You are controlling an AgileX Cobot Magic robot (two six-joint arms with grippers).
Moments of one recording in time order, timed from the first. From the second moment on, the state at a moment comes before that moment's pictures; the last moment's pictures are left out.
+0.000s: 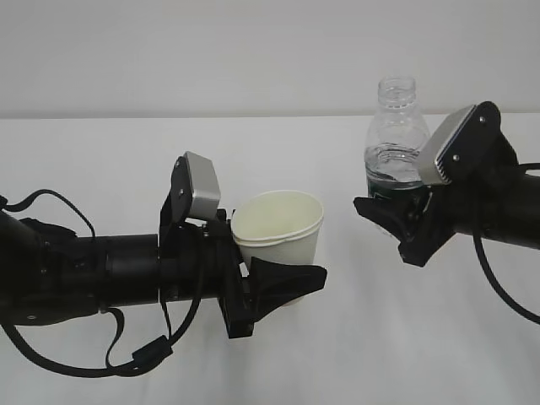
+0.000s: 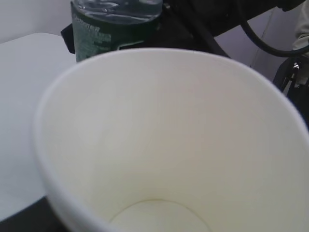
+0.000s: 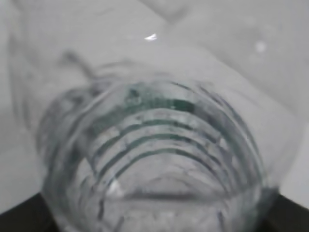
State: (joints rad) left arm -0.57 1.97 -0.72 0.87 -1.14 -0.47; right arm 0.15 1.61 -0.59 -0.91 -0.69 0.17
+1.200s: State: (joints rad) left arm -0.57 1.97 -0.76 0.90 -1.11 -0.46; right arm 0.21 1.61 -0.75 -1.16 -0.46 0.18
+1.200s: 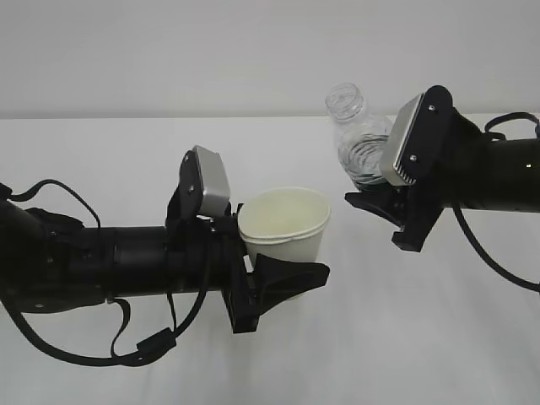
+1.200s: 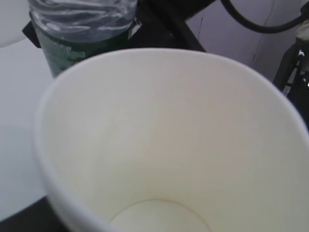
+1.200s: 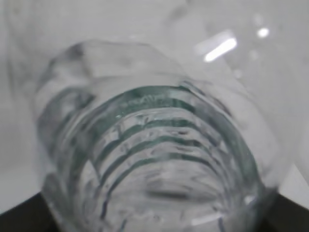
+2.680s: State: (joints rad) left arm -0.57 1.99 -0.76 0.84 -1.10 -0.39; right arm 0.21 1.61 -0.79 -1.22 -0.44 0.02
